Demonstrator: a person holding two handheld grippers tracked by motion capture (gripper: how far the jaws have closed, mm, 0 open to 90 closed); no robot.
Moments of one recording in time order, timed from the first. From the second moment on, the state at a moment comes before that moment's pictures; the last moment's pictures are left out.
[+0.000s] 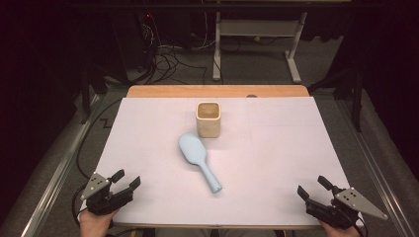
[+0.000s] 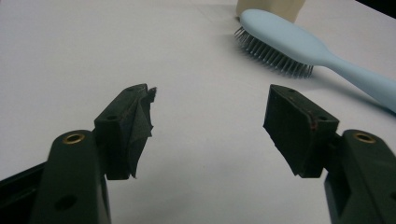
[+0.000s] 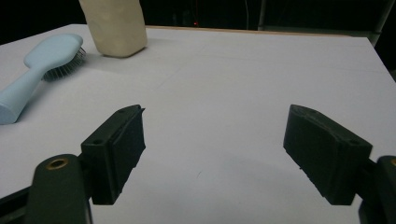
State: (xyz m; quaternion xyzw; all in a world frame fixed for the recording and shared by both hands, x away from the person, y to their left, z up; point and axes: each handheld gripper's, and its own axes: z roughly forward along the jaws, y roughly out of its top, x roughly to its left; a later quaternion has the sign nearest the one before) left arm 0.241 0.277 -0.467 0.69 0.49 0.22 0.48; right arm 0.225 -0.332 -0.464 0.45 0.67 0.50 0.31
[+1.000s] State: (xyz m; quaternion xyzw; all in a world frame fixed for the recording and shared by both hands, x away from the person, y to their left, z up) left arm 0.240 0.270 -0.465 0.69 0.49 0.23 0.48; right arm 0.224 -0.332 -0.463 0.45 0.67 0.50 0.31
